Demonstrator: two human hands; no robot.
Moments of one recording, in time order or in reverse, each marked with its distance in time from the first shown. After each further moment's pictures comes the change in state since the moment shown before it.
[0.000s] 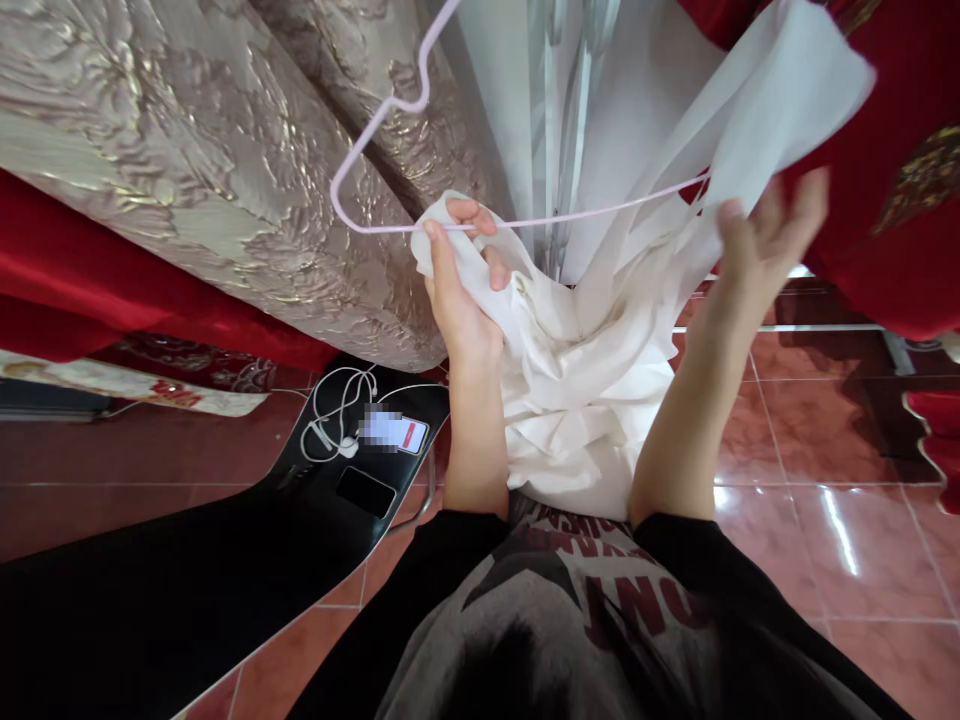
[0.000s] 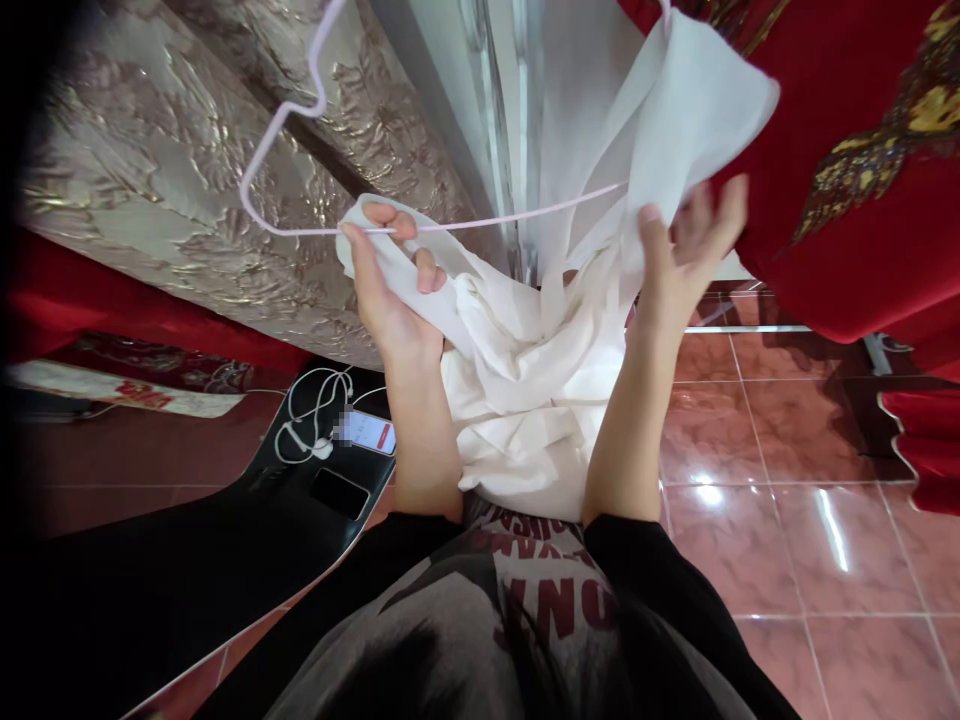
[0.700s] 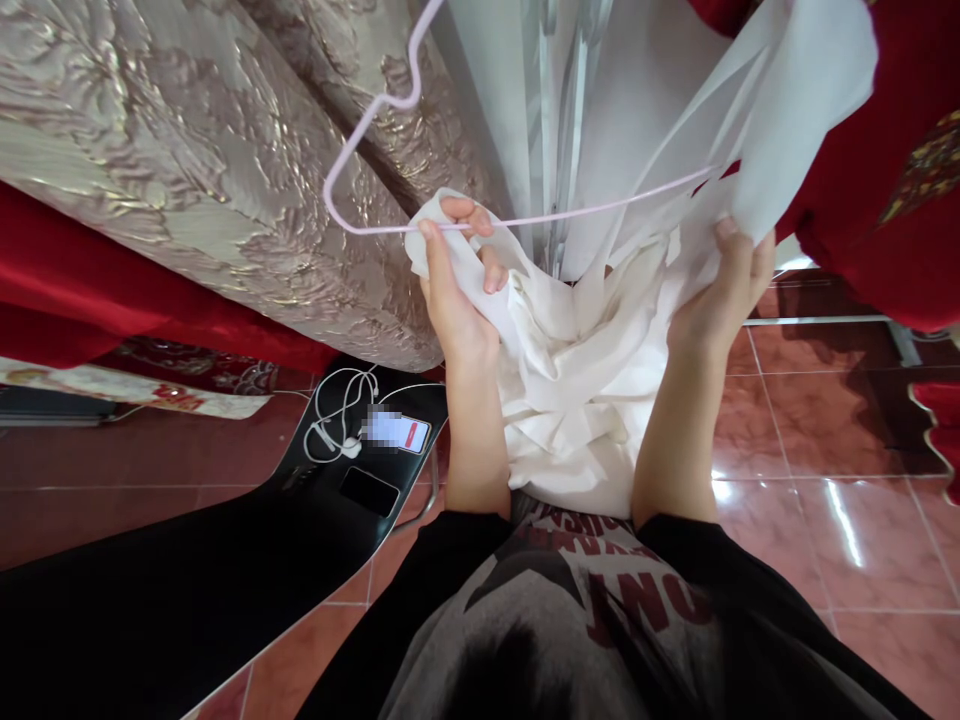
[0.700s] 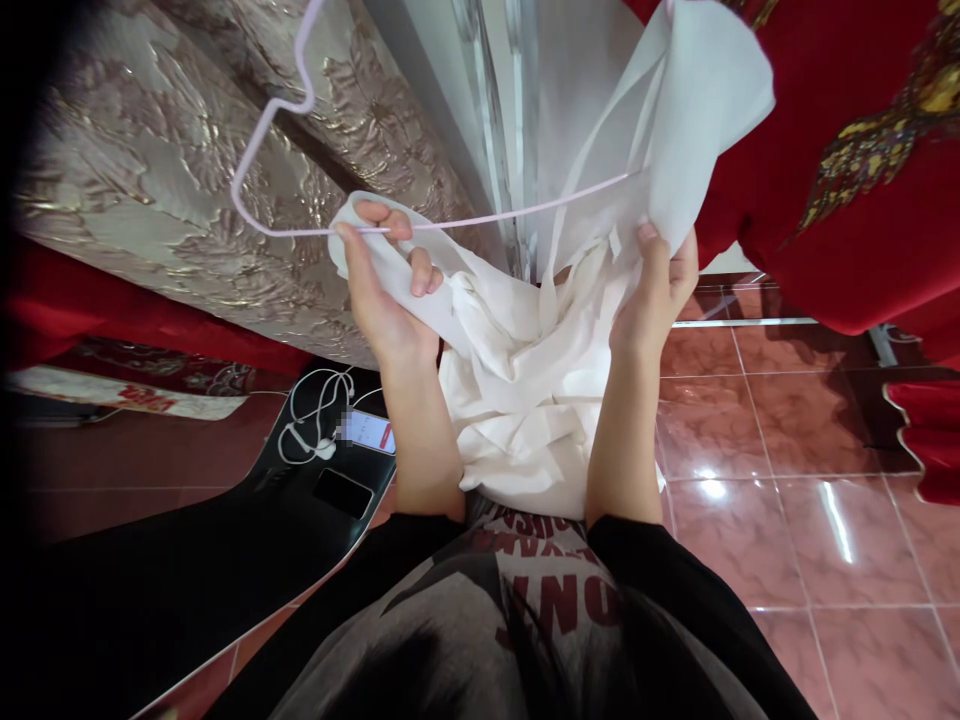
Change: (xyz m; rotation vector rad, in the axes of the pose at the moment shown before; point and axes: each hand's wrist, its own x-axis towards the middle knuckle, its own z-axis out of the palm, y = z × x) left_hand 0.002 -0.004 -0.003 -0.107 0.010 -0.015; right_hand -0.021 0.068 0.029 0.191 0.413 0.133
